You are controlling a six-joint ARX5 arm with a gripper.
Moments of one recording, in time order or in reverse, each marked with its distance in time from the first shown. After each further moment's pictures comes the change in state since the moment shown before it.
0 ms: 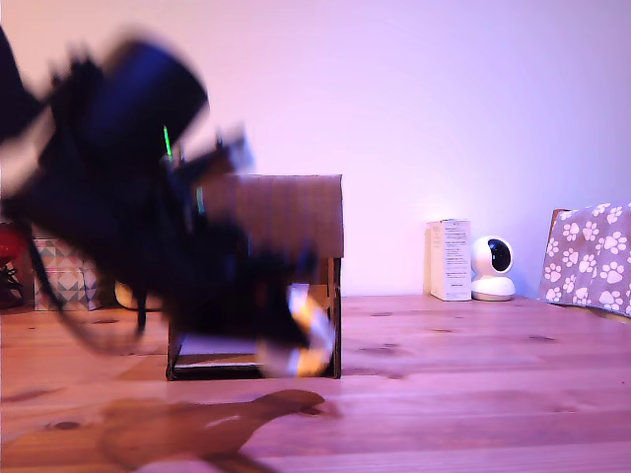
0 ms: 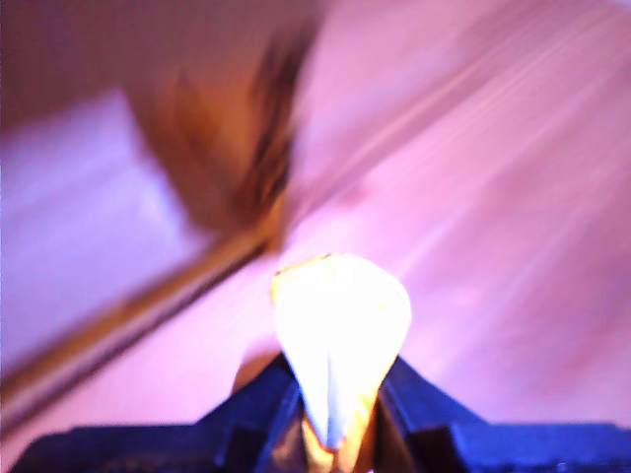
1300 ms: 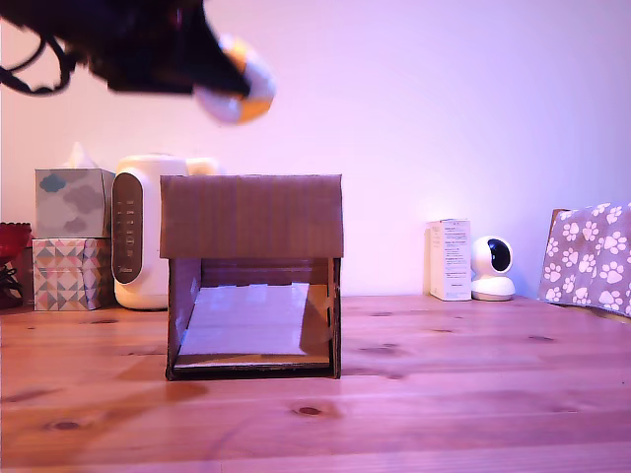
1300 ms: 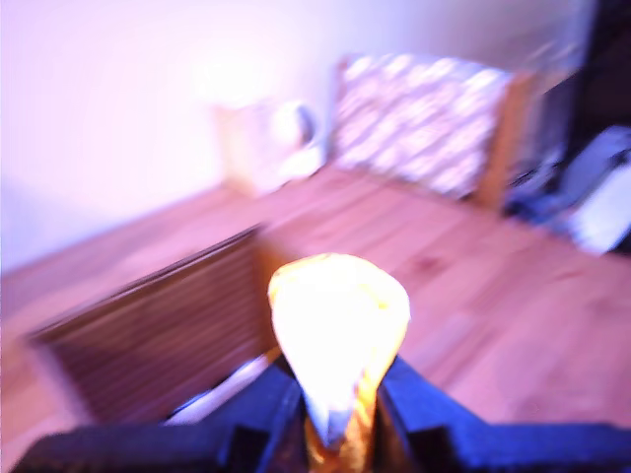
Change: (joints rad) arm 0.141 -0.417 0.085 -0.178 -0.010 0.173
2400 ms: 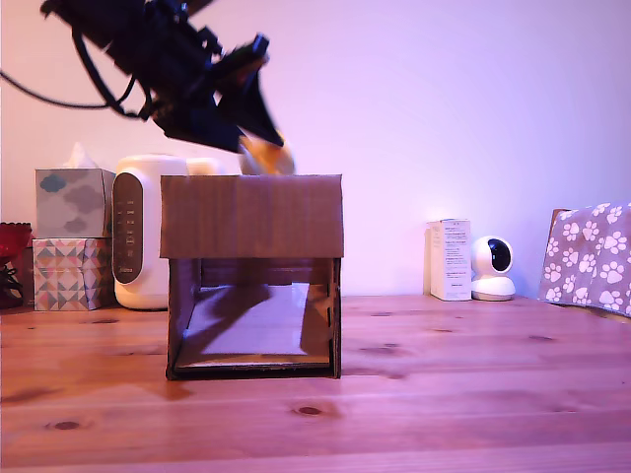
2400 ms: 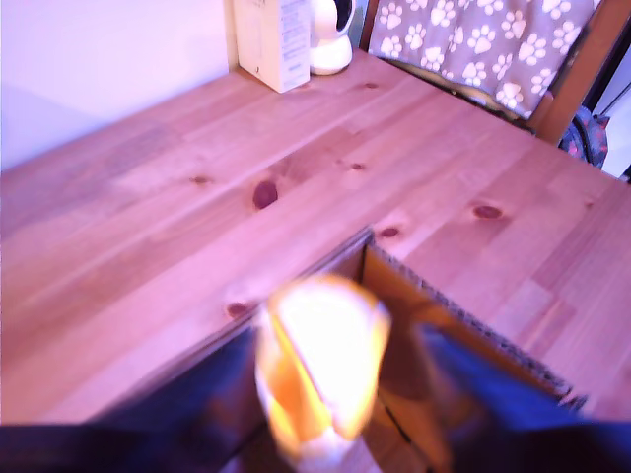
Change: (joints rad) arm 0.161 0.401 0.514 -0.385 0.206 0.036
